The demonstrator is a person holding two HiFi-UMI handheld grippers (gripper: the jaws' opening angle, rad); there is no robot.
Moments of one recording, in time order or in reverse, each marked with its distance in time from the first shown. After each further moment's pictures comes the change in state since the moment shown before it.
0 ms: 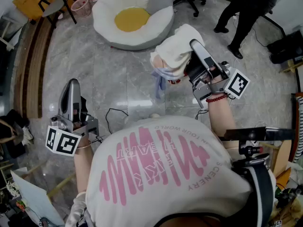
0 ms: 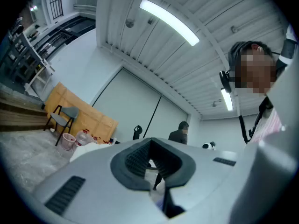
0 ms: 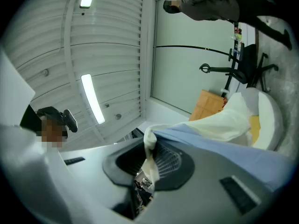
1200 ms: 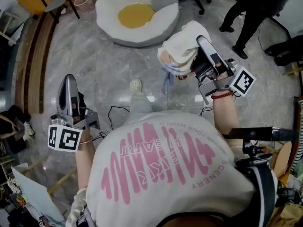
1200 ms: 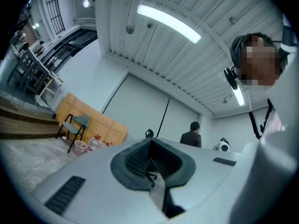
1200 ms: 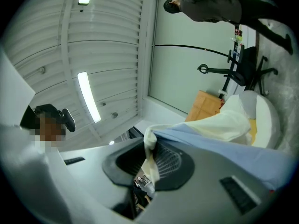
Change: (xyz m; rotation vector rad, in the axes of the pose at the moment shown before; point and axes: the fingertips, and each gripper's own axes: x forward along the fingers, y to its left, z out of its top) left arm -0.012 0.023 0.008 0.043 -0.063 0.122; right arm -0.003 -0.010 -0.001 -0.028 0.010 -0.032
